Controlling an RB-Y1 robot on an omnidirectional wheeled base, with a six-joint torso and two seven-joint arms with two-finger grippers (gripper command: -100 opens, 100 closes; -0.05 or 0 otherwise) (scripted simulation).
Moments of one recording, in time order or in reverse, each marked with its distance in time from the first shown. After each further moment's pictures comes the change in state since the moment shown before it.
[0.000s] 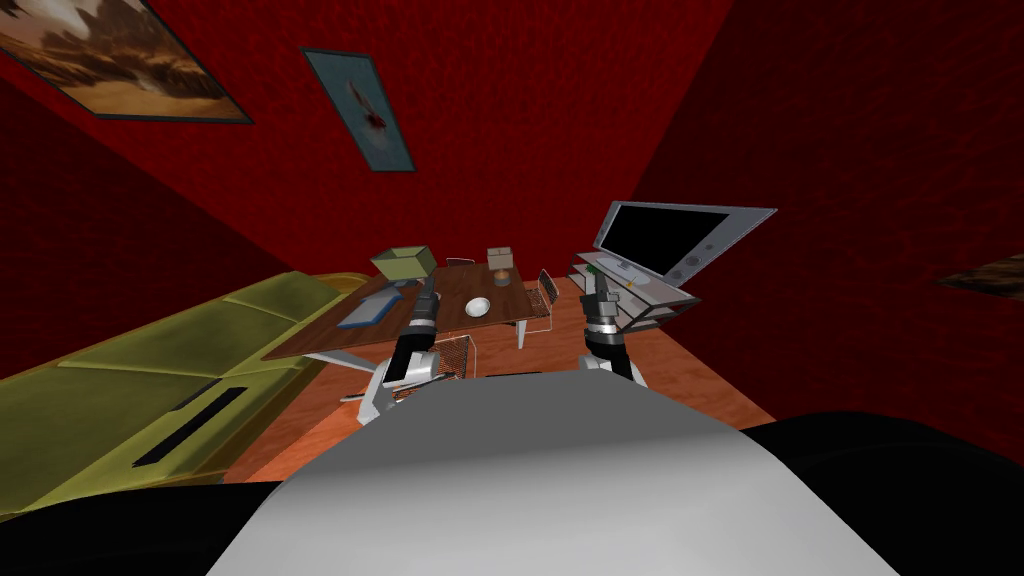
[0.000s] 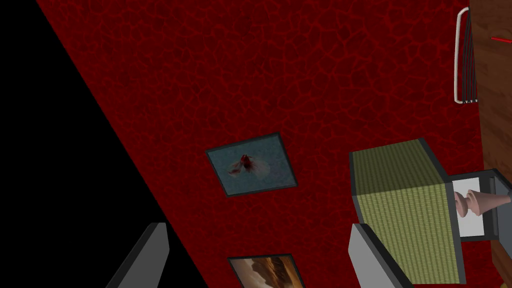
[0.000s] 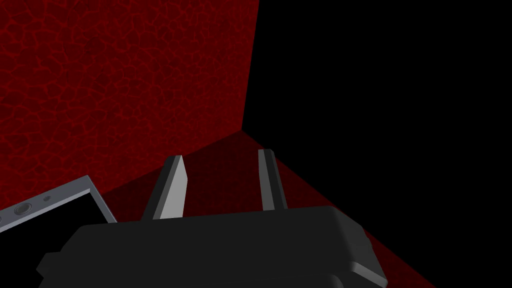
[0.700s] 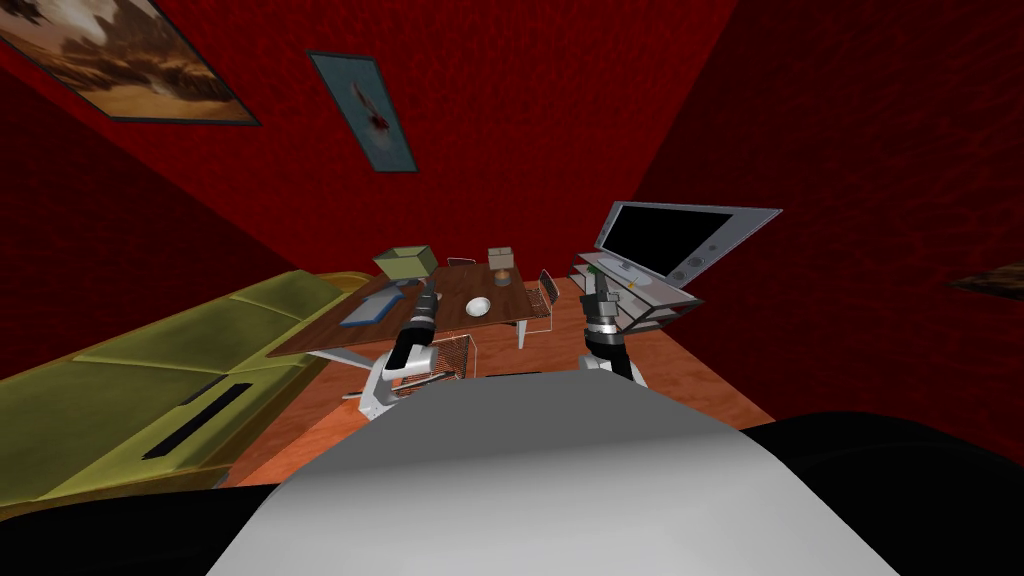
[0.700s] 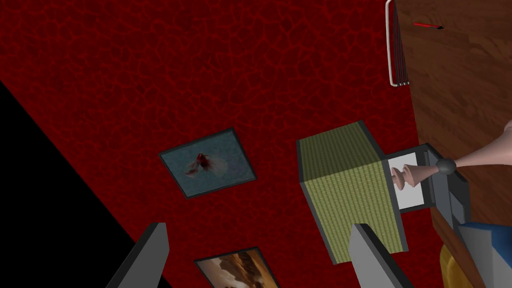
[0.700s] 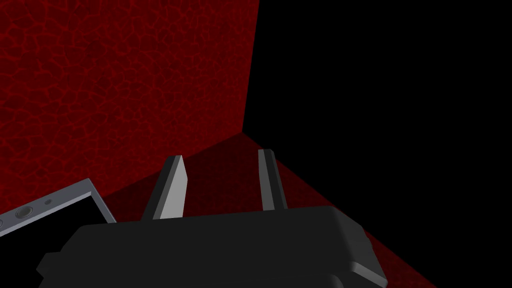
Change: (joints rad) left arm -0.063 0.008 0.045 0.041 -0.016 0.190 0.005; right arm 0.000 0.000 0.000 0.000 0.000 0.000 0.000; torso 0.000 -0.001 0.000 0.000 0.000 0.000
